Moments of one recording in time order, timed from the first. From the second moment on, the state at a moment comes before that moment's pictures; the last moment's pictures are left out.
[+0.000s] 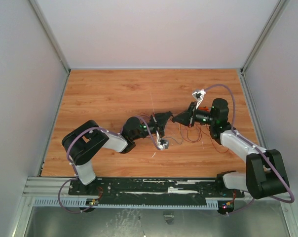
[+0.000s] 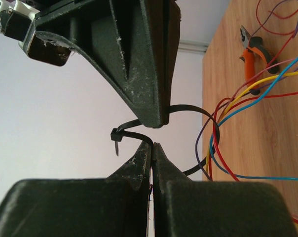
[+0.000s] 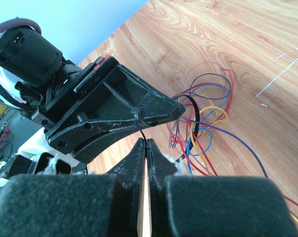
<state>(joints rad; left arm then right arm) -0.82 1.76 0.61 1.24 0.40 1.48 0.23 1.27 0.58 0.52 -1.00 0.39</state>
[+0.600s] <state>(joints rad) -0.83 1.76 0.61 1.24 0.39 1.49 0.23 1.30 0.63 0.47 -0.99 0.40</state>
